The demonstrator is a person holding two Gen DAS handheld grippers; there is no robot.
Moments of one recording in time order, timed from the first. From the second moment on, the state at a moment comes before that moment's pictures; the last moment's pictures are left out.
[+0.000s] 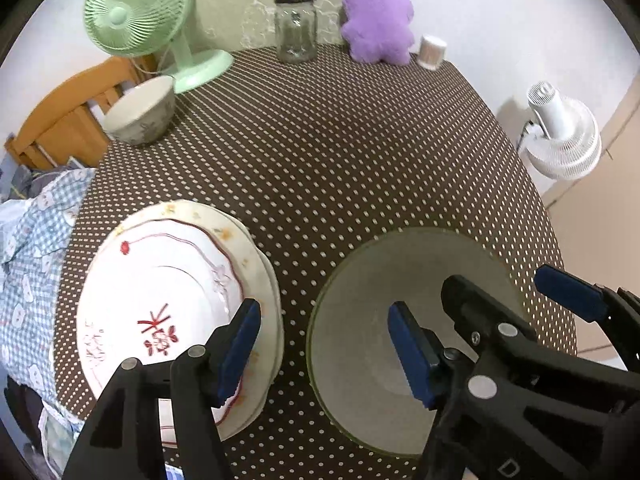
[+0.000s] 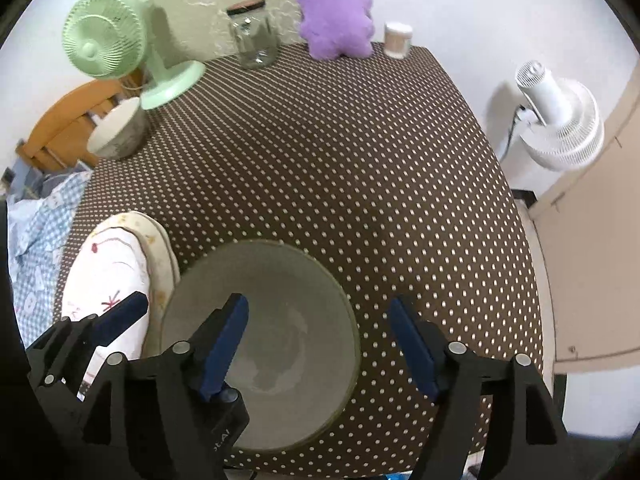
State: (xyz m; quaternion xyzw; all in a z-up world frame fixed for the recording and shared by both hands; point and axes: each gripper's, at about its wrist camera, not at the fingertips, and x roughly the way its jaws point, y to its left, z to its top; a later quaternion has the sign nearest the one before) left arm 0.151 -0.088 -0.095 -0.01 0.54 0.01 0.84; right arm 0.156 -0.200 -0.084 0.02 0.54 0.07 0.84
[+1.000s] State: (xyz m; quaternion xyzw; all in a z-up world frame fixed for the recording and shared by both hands) left arm 0.212 0.051 -0.040 -0.01 0.48 0.05 0.88; right arm 0.220 -0.066 -0.021 0.01 0.48 0.09 0.87
